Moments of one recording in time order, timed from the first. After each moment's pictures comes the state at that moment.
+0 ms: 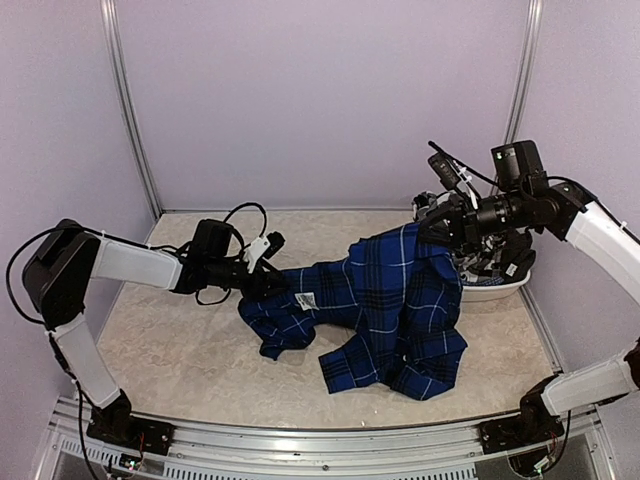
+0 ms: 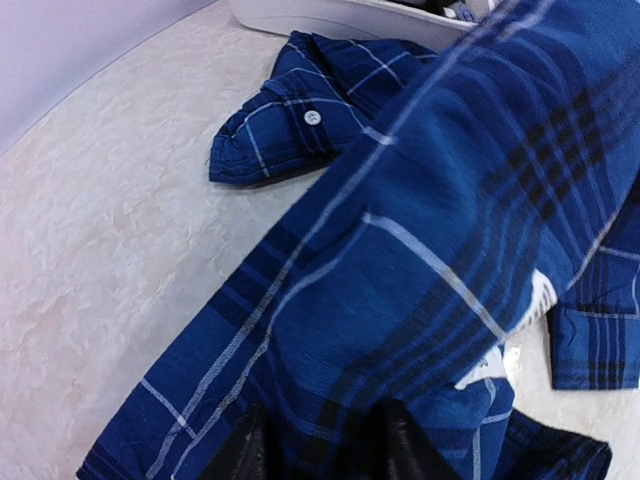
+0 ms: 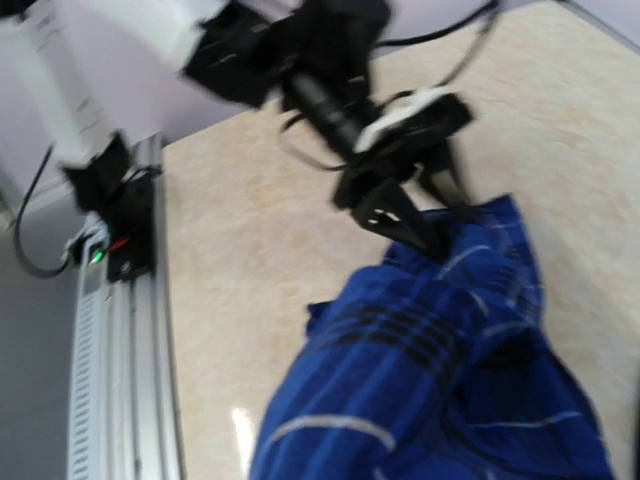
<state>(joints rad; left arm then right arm) -0.52 1.75 0.92 0.23 0.55 0.29 0.45 1.23 1.29 -0.68 -0.90 -0.25</state>
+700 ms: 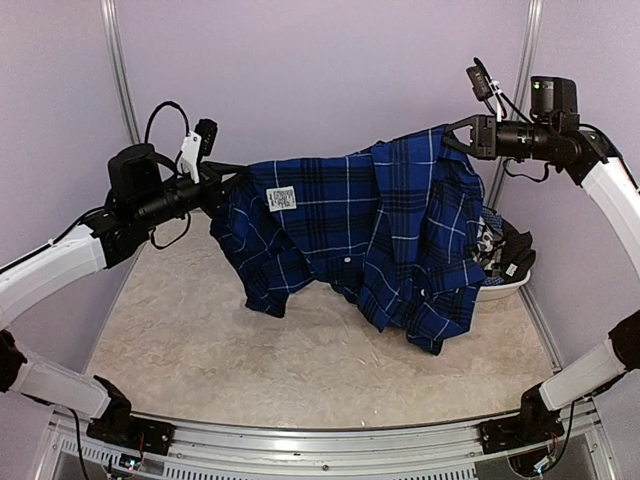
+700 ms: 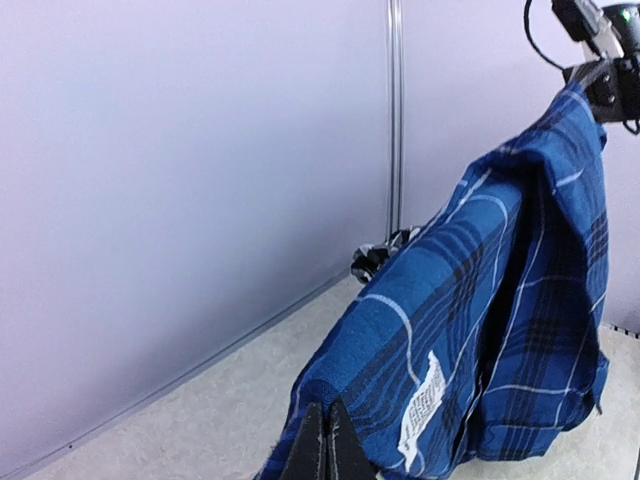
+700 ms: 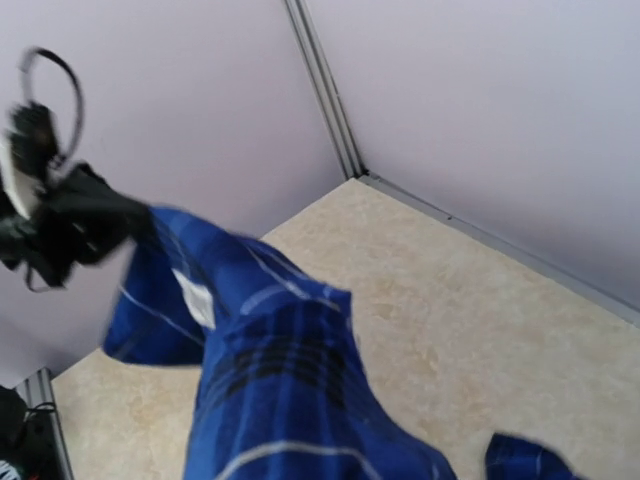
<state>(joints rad) -0.51 1.28 1.07 0.18 0.33 0.05 0.26 1.39 1.74 -0.62 -0.78 0.09</state>
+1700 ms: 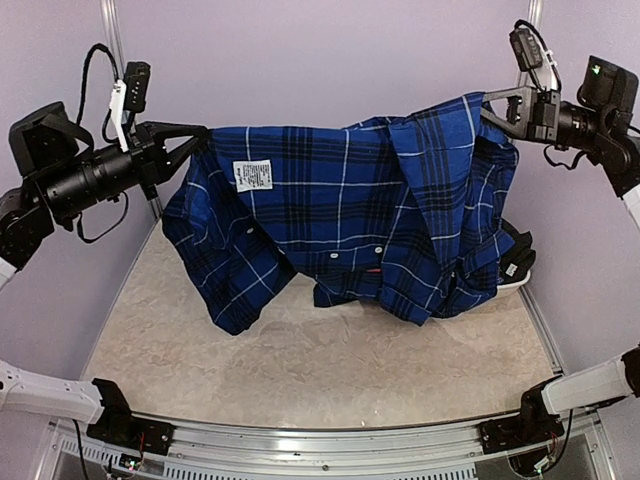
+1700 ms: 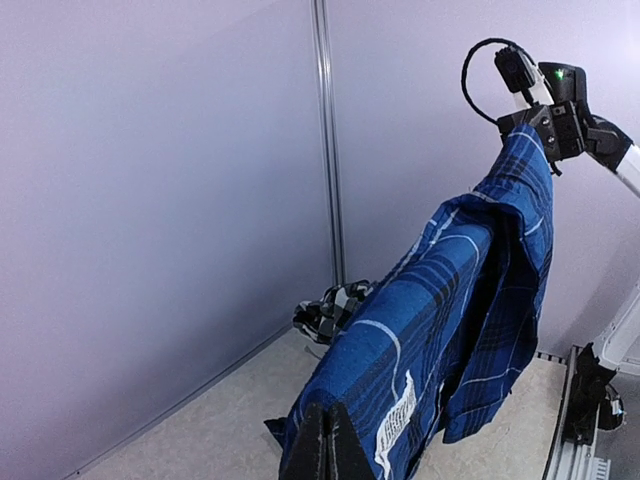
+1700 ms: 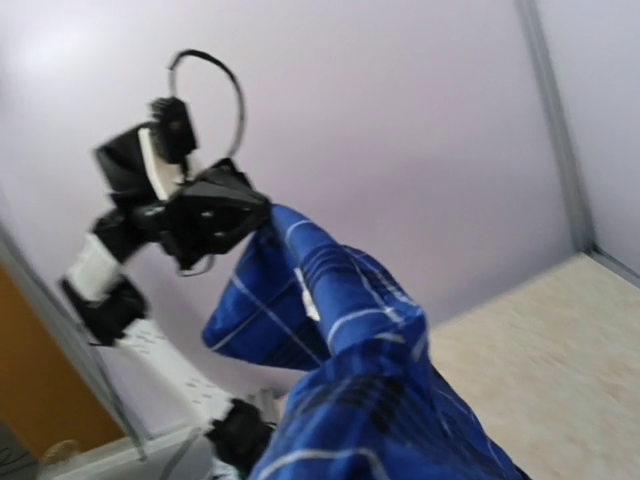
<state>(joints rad) -0.77 1.01 1.40 -0.34 0.12 0.07 0.26 1.24 1.76 -0.49 -1.13 0.37</state>
